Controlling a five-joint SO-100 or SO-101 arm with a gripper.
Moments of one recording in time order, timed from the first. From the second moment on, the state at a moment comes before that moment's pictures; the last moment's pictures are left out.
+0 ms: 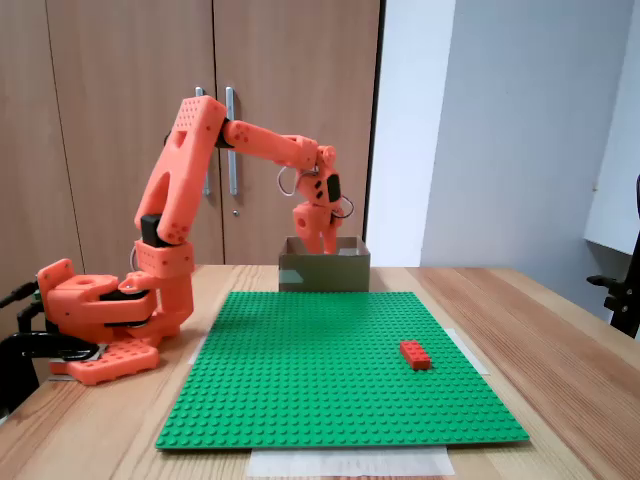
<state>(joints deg) -45.7 64.4 73.1 67.0 -0.6</state>
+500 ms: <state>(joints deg) -45.3 64.3 74.2 66.9 -0.6</state>
